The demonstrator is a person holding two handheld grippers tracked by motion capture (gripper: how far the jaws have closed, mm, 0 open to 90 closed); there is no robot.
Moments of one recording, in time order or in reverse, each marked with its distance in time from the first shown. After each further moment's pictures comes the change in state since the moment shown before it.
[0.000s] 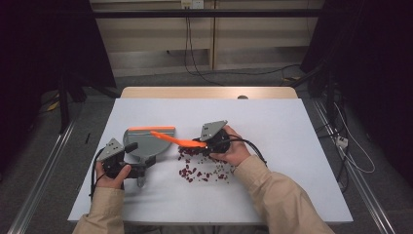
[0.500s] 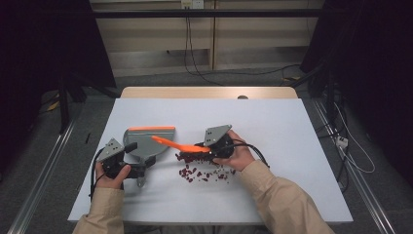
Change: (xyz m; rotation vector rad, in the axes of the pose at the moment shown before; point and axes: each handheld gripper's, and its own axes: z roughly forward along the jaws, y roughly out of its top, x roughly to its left) left arm 0.000 0.000 -0.001 -0.001 0.005 -0.001; right arm 0.013 -0.003 -0.013 -0.018 0.022 0.008
